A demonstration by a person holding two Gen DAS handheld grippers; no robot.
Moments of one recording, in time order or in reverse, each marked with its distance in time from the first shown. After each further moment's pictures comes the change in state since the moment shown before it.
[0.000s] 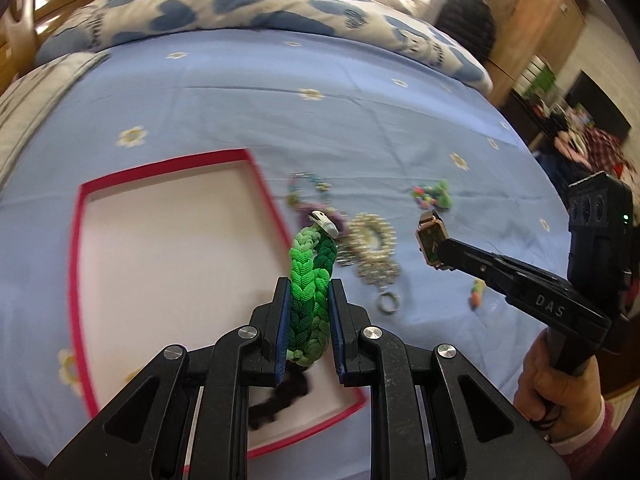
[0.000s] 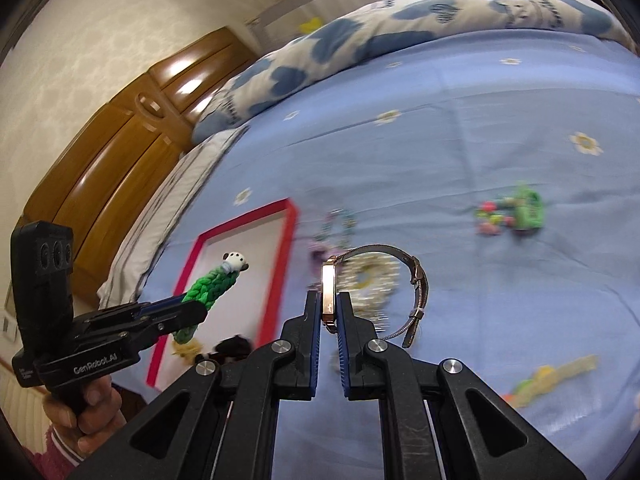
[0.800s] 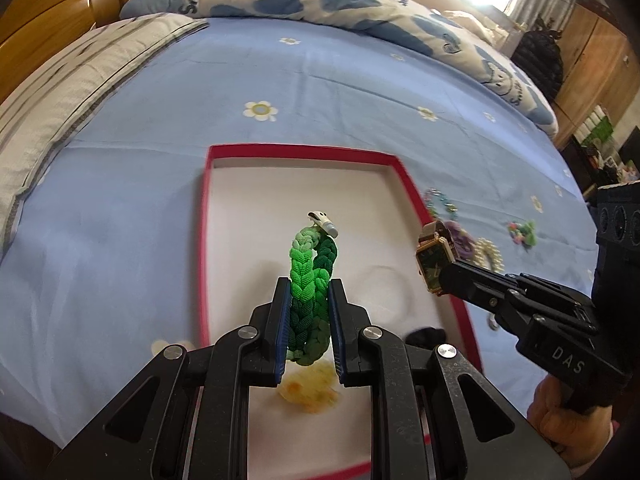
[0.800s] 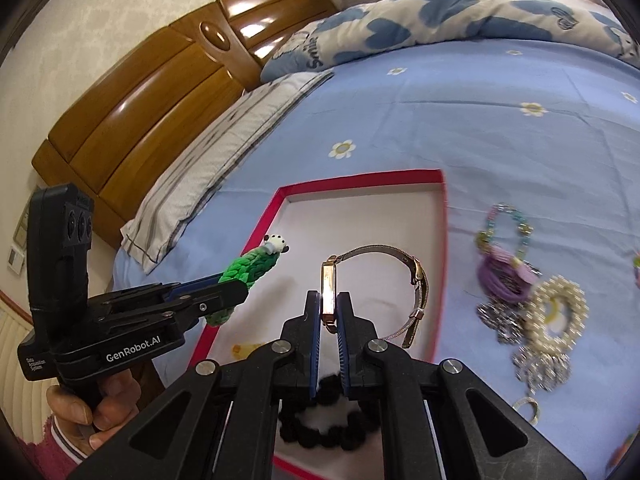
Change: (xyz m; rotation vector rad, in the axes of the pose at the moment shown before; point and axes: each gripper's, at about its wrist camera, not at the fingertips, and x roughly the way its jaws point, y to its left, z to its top) left arm -0.002 0.112 -0.009 -0.179 -0.014 0.154; right arm 0.099 0.121 0.001 -0.199 0.136 0.112
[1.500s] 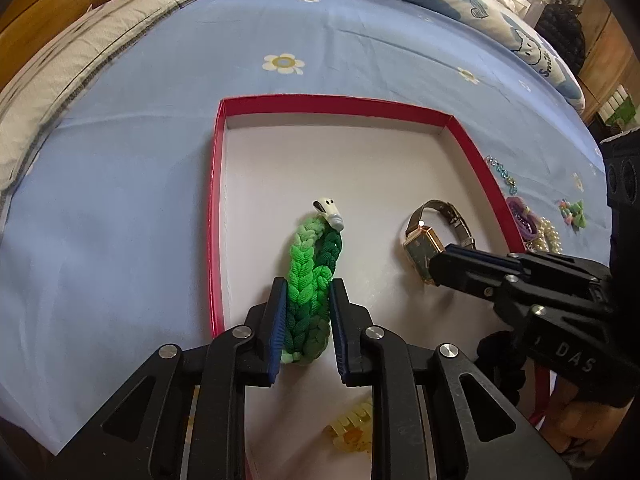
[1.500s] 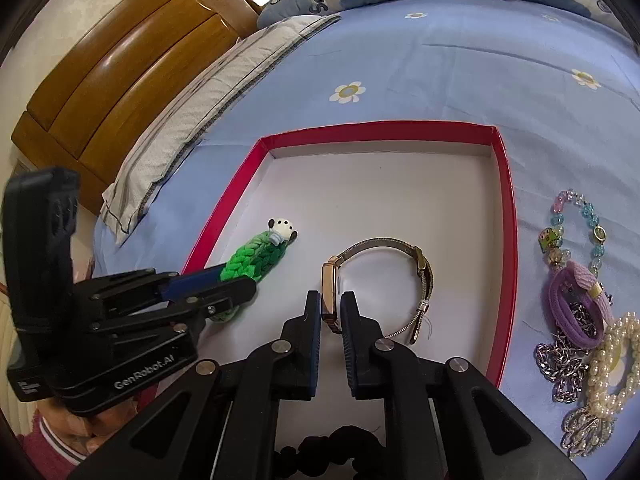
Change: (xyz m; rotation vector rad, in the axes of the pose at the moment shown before) left arm 0.053 0.016 -0.004 0.027 0.105 0.078; right arm 0.075 -0.009 0.010 -0.028 0.172 0.005
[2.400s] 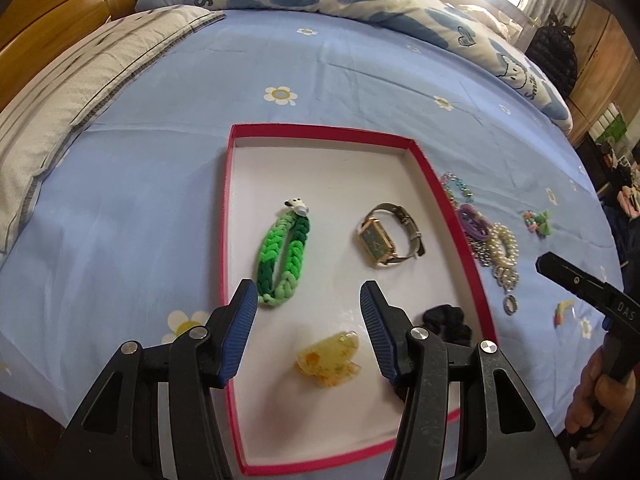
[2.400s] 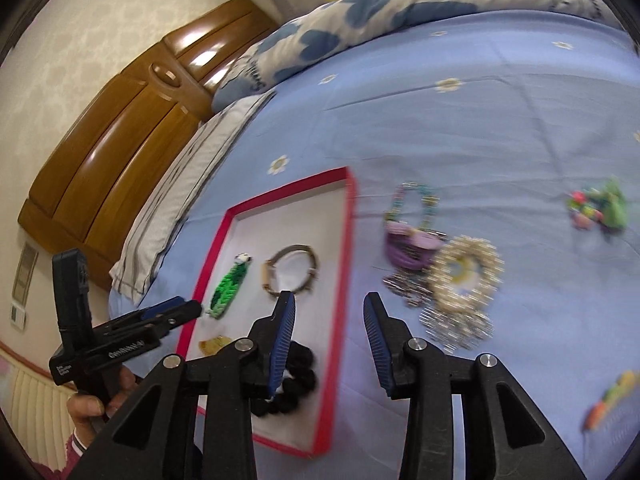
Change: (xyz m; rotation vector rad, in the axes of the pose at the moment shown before) left arm -0.063 -0.012 -0.021 -0.039 -0.083 -0.030; right arm -0.125 -0.059 -0.055 0.236 -0.221 -0.046
